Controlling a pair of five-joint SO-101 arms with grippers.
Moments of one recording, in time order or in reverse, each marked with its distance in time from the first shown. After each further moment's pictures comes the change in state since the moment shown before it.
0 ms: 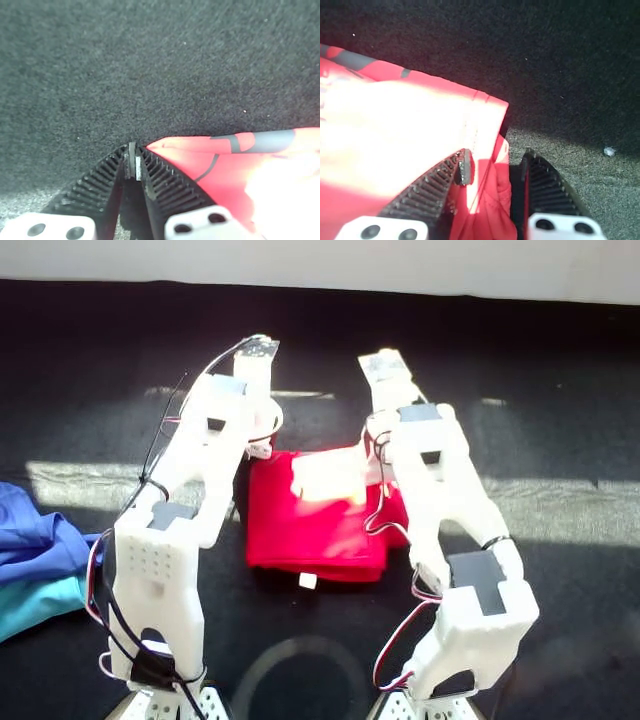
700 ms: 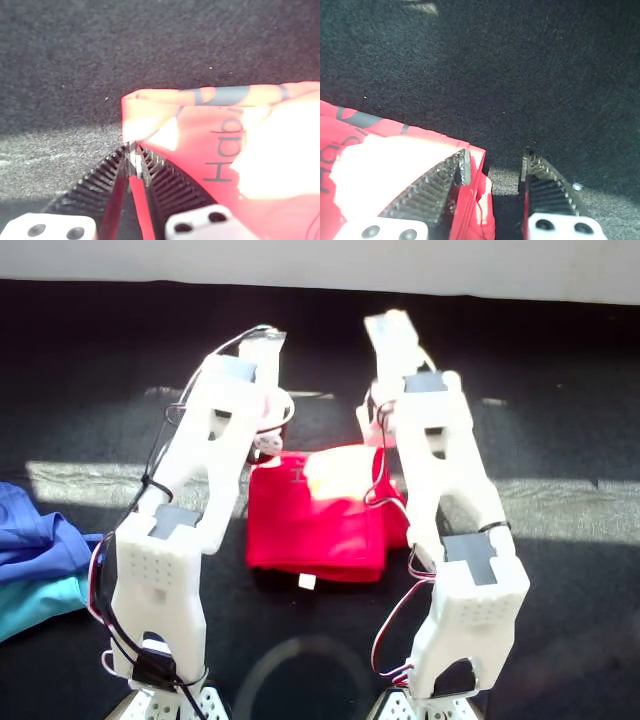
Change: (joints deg) left arm 1.4 -4.3 -6.7 16.4 4.5; right arm 0.9 8.2 -22.9 9.5 0.0
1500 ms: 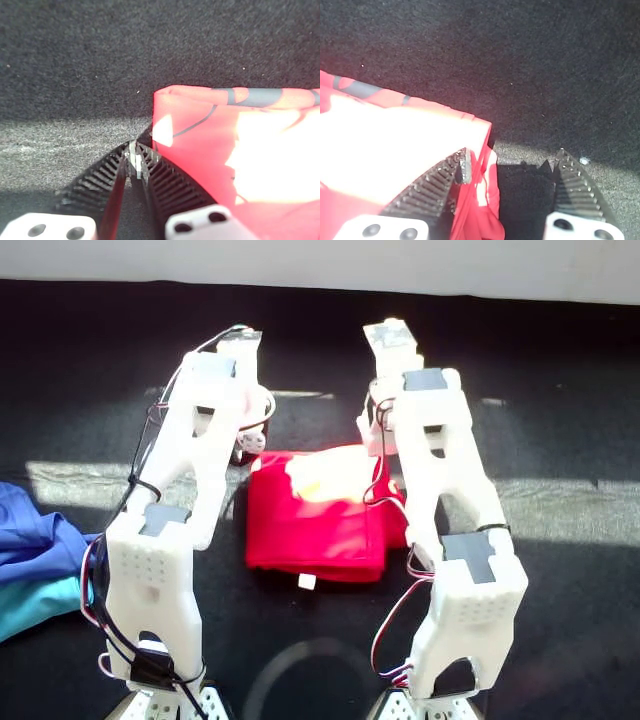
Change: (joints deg) left arm -2.2 0.0 0.0 1.1 0.0; right arm -0.8 0.4 2.9 2.0 0.0
